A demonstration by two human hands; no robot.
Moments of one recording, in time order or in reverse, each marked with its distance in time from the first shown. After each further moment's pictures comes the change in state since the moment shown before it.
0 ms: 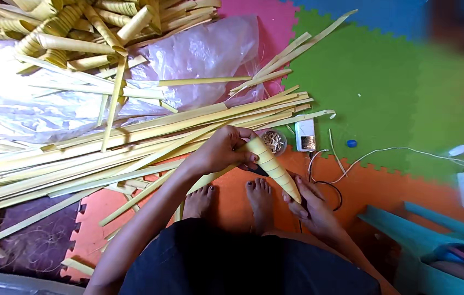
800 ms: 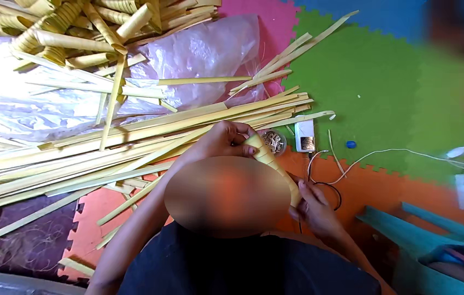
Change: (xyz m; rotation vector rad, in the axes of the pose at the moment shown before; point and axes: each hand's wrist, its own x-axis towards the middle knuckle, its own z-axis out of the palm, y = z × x) left_hand -0.013 0.005 0.027 0.011 0.146 0.067; right_hand -0.005 0.004 -0.012 -0.121 0.006 -0.044
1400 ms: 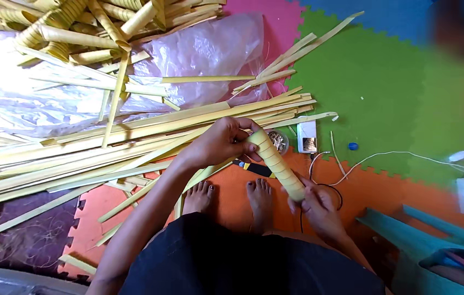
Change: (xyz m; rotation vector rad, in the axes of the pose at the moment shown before) left_hand 0.007 0.000 -0.014 -0.031 -0.040 0.028; right_hand -0.001 0.010 -0.010 -0.036 -0.037 -0.155
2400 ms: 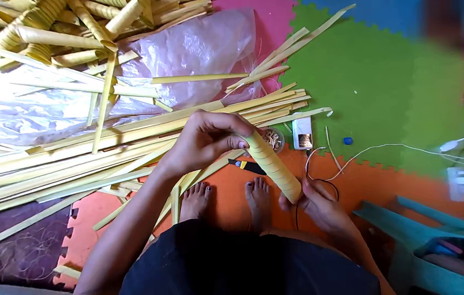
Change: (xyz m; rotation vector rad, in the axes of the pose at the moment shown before) left_hand -0.009 0.002 -0.004 0.103 0.128 0.563; right_hand 0.013 -0.026 0.001 0.106 -0.140 0.136
